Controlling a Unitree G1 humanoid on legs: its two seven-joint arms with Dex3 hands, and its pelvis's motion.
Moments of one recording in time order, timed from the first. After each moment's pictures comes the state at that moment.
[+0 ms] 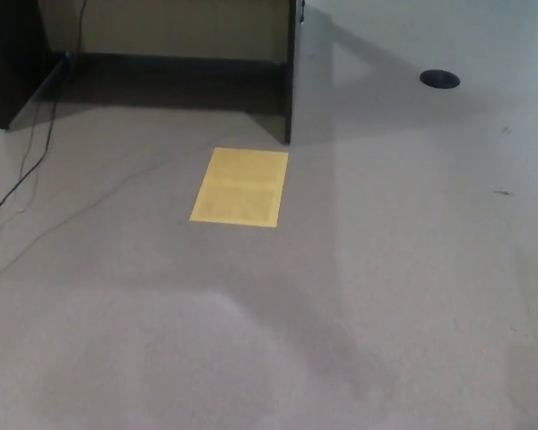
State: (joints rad) left_arm 0.14 0.49 0.13 0.91 0.10 -0.37 -0.01; right_arm -0.25 -0.41 0.19 1.19 -0.30 -0.14 -0.02
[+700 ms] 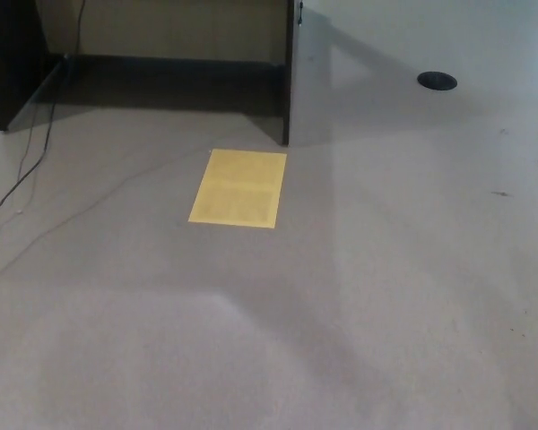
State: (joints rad) left_arm 0.26 0.49 0.17 0.52 0.01 -0.56 -0.11; right_arm -0.20 -0.43 0.23 1.25 -0.33 -0.24 -0.04
